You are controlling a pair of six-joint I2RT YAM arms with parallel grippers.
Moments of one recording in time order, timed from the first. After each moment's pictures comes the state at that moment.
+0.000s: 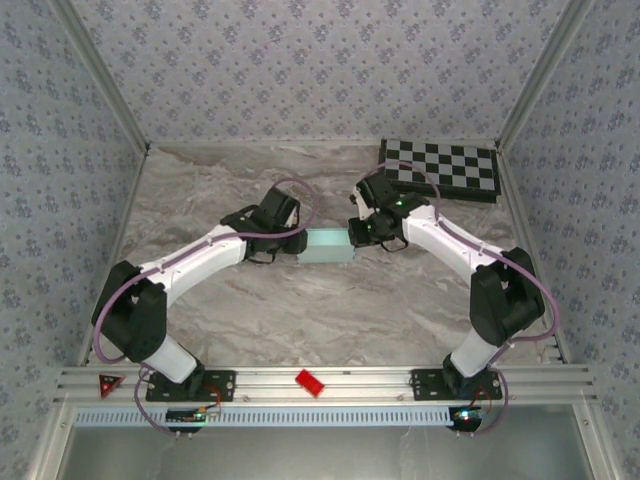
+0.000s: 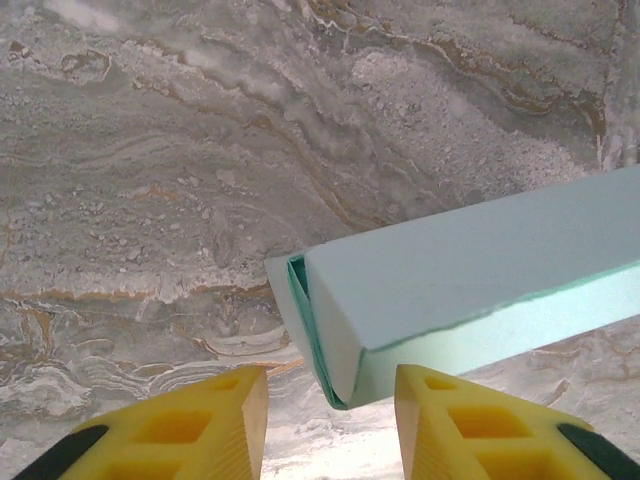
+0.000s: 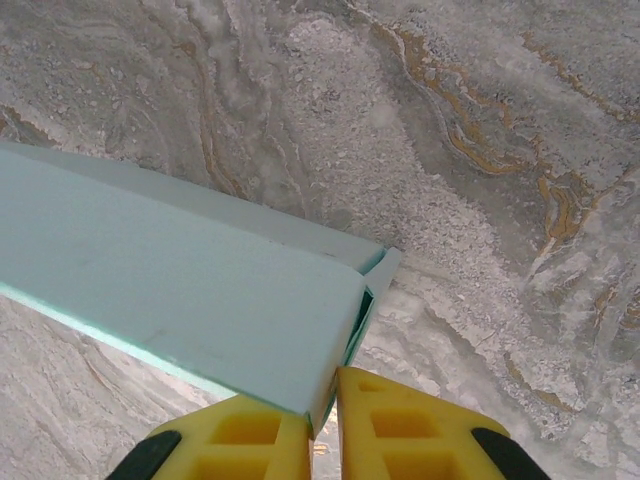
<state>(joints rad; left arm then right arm) -0.67 1.55 1.14 -0.54 -0.04 -0.47 0.53 1.64 1.27 -0.72 -0.12 0.28</state>
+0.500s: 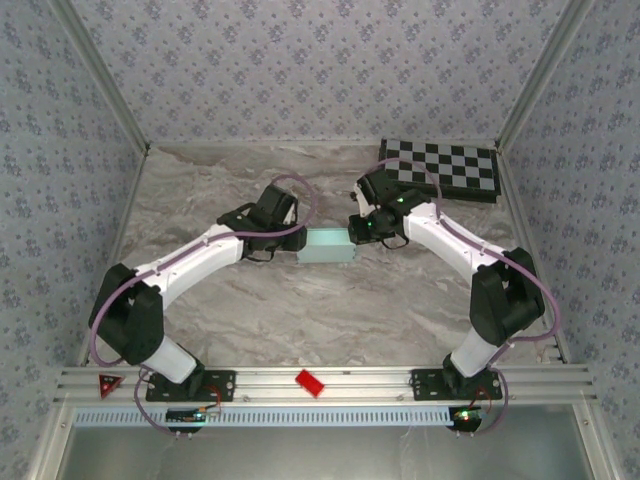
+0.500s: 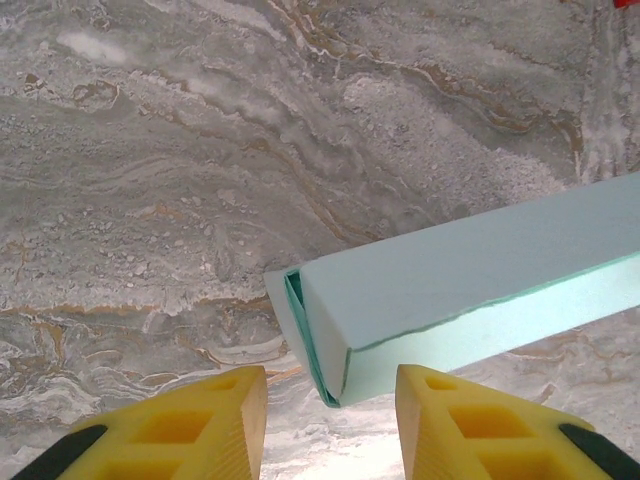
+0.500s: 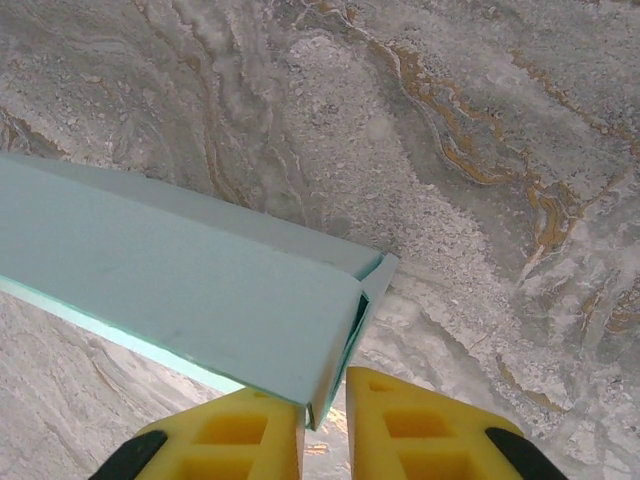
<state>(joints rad) -0.67 1.53 1.15 -0.55 -0.03 -0.46 0.52 1.64 1.30 -0.74 -0.12 0.27</state>
